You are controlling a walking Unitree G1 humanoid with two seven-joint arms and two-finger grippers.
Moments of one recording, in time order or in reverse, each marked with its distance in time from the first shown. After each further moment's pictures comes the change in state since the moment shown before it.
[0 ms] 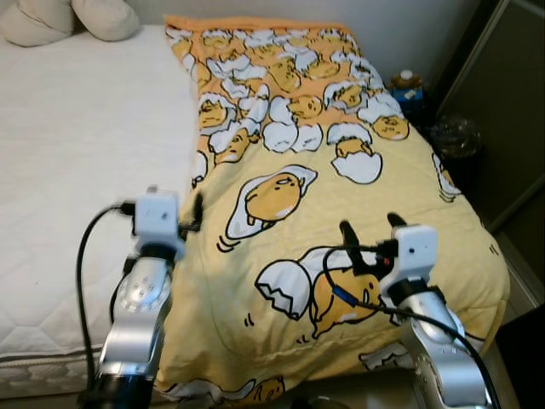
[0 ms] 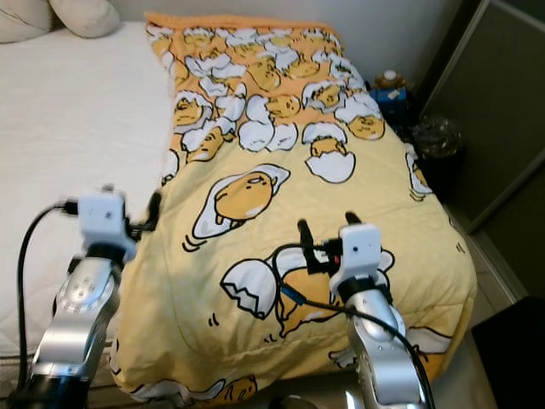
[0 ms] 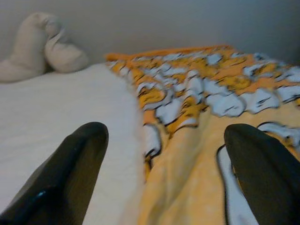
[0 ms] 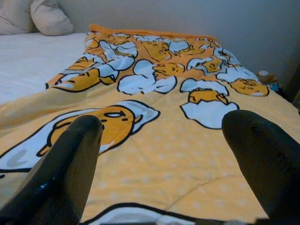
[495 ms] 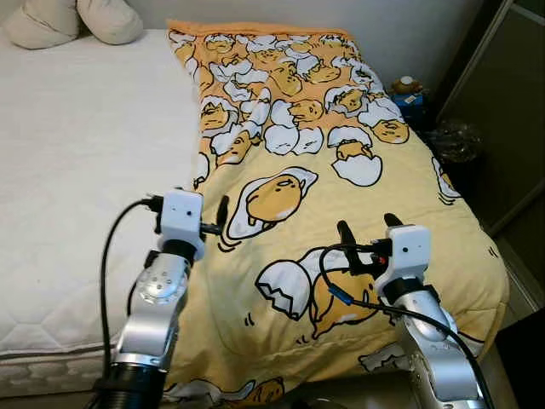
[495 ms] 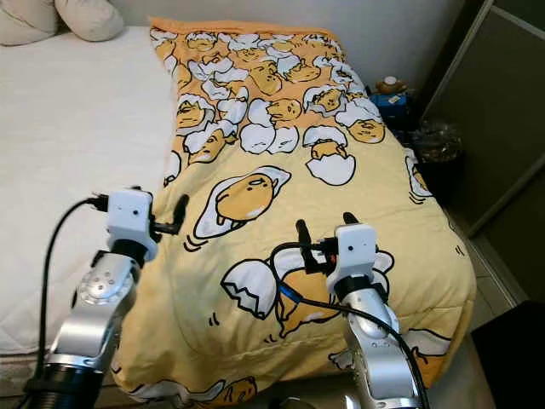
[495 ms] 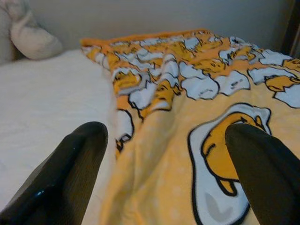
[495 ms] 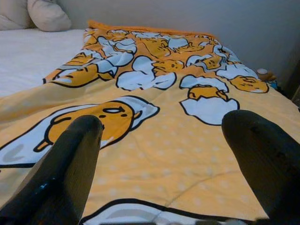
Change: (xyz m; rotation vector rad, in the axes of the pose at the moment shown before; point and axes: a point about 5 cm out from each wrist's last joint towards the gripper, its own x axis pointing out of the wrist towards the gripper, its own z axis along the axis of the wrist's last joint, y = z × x) left arm 0.005 -0.020 -0.012 -0.017 0.081 -0.086; right arm 0.003 0.002 -0.009 -0.004 0.015 -0.011
